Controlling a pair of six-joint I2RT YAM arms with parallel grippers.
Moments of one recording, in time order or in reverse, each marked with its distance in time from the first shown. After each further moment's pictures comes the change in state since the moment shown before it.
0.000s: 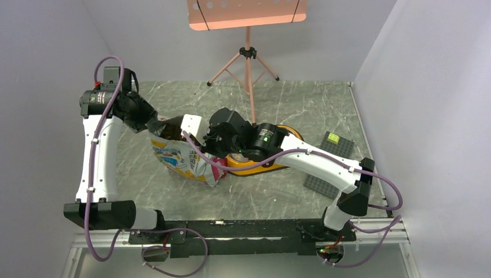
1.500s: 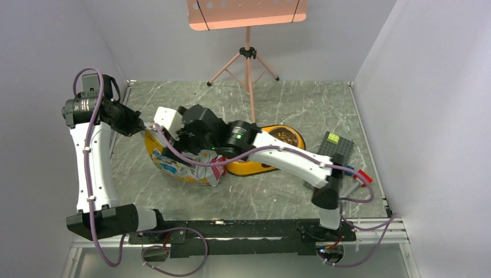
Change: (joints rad) left arm 0.178 -0.054 -0.046 -0.035 0.148 -0.098; right arm 0.047 0.200 0.259 0.016 0.046 0.073
